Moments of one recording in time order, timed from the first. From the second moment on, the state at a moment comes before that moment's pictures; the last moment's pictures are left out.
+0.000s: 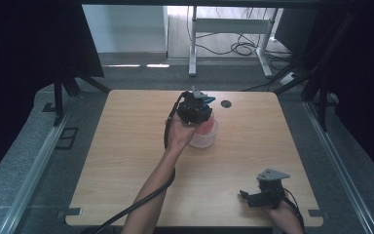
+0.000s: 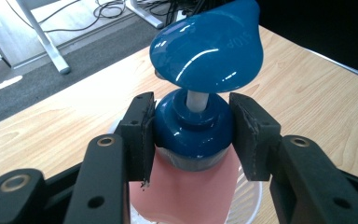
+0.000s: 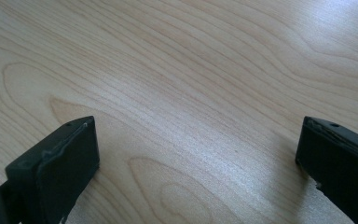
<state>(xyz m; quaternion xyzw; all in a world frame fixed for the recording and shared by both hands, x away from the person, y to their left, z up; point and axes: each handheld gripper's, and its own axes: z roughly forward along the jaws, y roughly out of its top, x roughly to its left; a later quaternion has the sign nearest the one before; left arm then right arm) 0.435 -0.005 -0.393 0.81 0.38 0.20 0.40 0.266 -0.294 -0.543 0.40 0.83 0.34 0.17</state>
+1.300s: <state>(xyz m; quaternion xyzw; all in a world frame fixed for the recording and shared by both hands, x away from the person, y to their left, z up) 0.435 -0.005 -0.443 0.80 0.40 0.19 0.40 0.266 -0.294 -0.543 0.40 0.83 0.34 0.17</state>
